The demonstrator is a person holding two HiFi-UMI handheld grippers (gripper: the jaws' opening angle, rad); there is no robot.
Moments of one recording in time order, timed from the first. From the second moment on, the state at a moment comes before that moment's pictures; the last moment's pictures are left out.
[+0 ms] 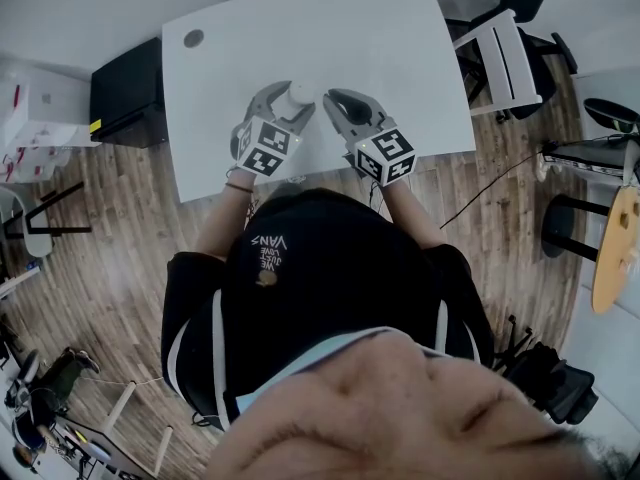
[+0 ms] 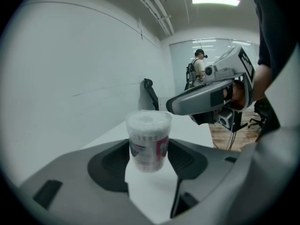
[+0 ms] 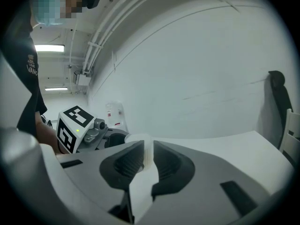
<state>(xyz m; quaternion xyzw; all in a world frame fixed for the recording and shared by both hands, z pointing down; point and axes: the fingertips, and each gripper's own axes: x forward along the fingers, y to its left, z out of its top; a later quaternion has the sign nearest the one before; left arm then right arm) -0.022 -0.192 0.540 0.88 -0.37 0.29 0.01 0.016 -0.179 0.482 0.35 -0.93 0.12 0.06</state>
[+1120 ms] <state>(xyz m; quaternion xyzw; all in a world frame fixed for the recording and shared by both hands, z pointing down) -0.009 -0.180 0.560 0.86 -0.31 0.39 -0.10 -0.009 -0.175 0.506 0.30 -0.94 0.10 0.13</state>
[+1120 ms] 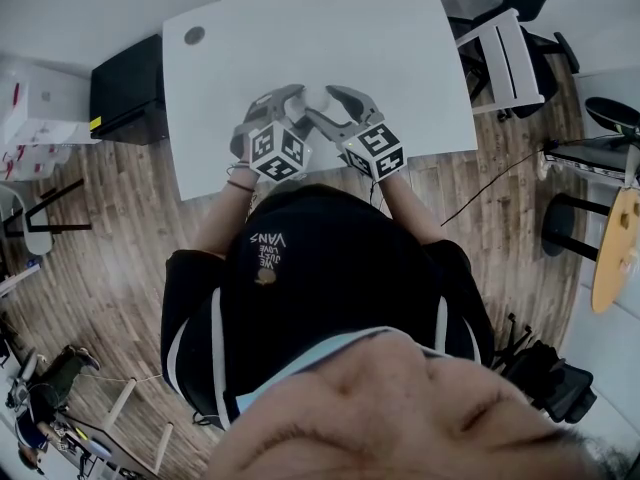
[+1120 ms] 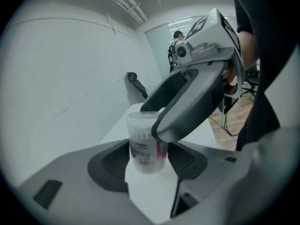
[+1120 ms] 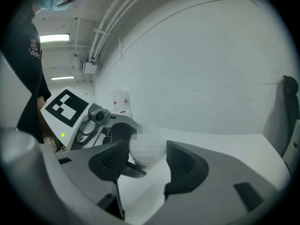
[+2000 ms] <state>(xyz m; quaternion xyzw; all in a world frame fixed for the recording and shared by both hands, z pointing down) -0.005 -0.177 0.555 0.89 -0.30 0.34 -0.06 -0.001 -0.175 0.495 0.27 -0.94 0.18 0.08</state>
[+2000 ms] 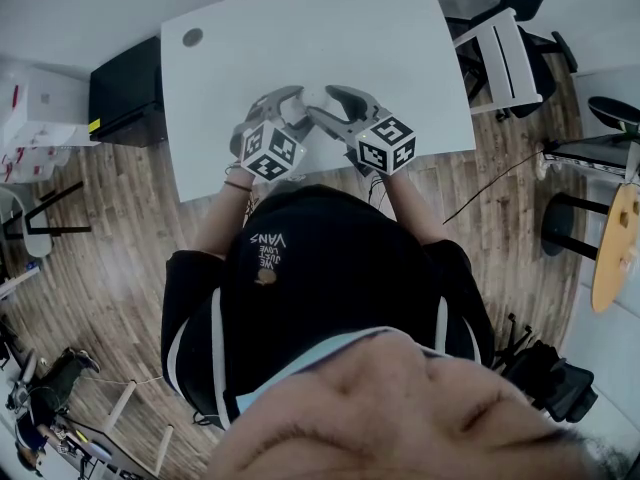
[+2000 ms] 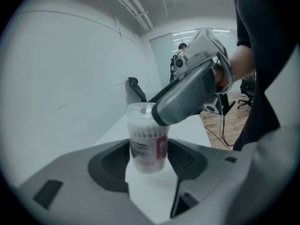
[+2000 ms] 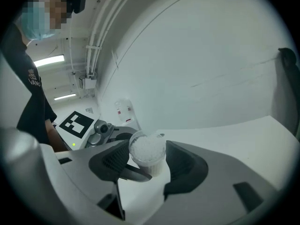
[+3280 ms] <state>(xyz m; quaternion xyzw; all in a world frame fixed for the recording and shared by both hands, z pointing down) -0.023 -0.183 0.537 0.91 -0.32 0.27 -0.02 0.051 -0.211 0.478 0.36 -0.91 0.18 0.04</state>
